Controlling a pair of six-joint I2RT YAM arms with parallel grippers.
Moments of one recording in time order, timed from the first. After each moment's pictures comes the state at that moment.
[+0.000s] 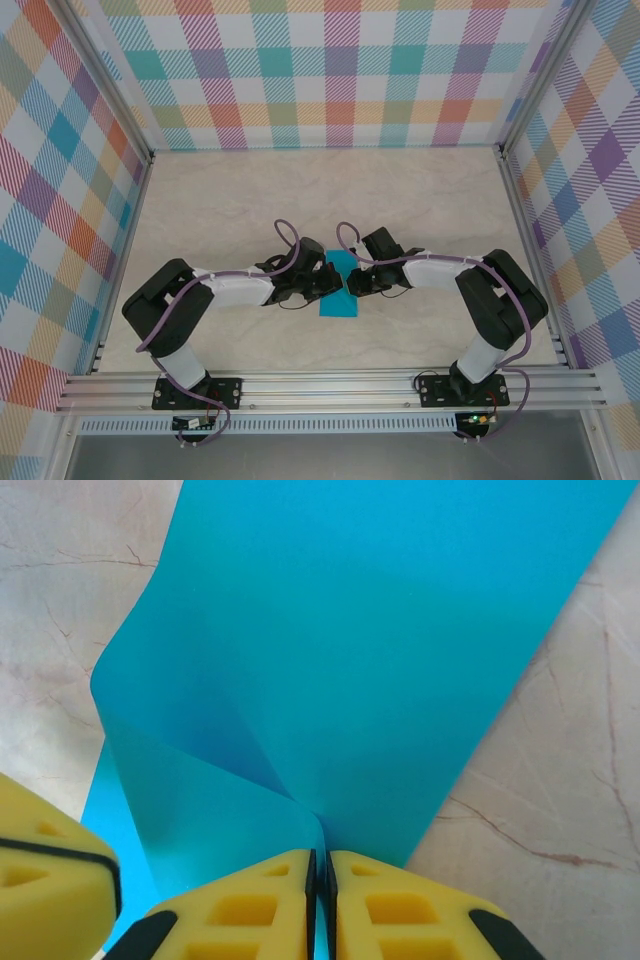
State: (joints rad) left arm -0.80 1.69 0.81 0.08 0.26 -1.08; right arm 0.61 1.67 0.79 -0.23 -0.33 0.32
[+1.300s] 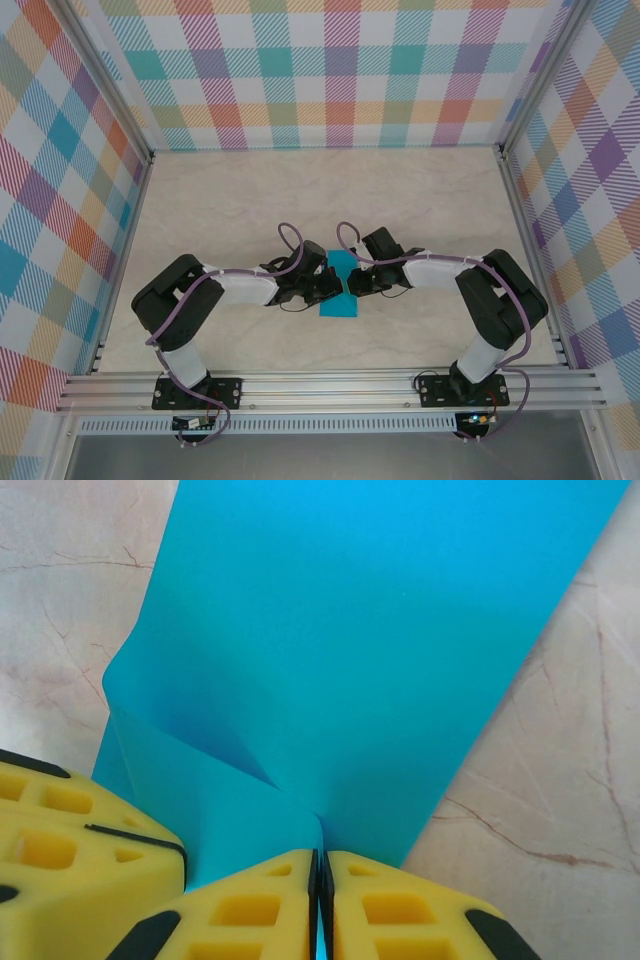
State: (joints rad) left arm -0.80 1.74 0.81 0.09 0.28 -1.08; right arm 0.61 1.67 0.79 -0.23 -0.33 0.32
